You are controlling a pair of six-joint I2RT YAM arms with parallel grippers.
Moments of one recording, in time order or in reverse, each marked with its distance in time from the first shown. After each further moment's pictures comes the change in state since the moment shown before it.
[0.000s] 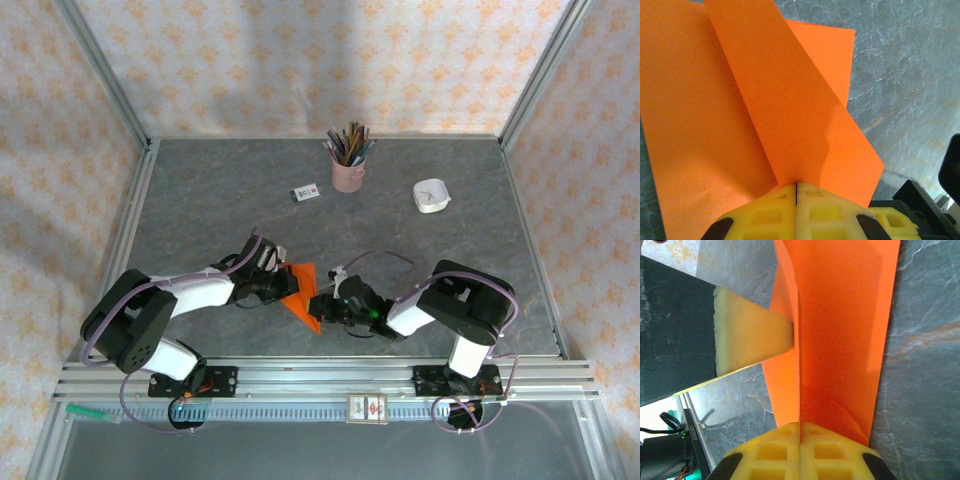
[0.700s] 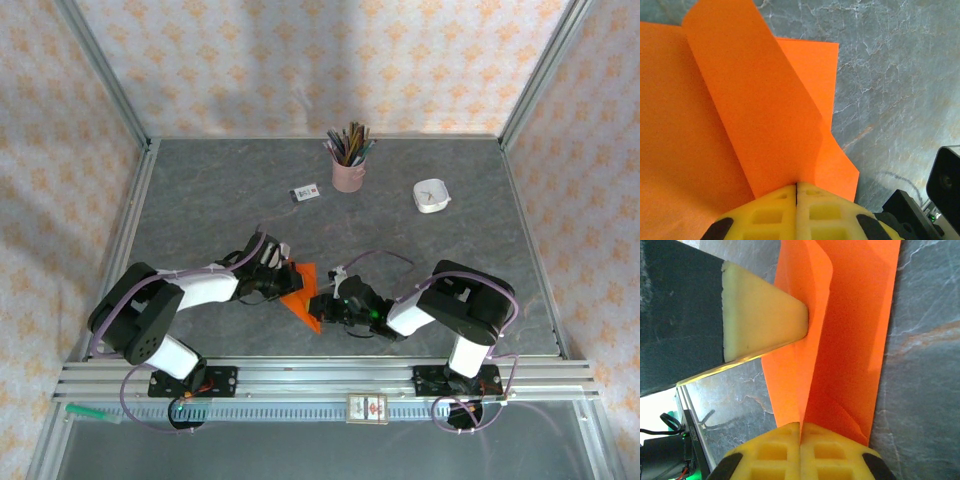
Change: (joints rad) left arm 0.000 0.053 0.029 0.040 0.022 -0.004; right arm 0.000 0.000 0.000 0.000 0.003 0.005
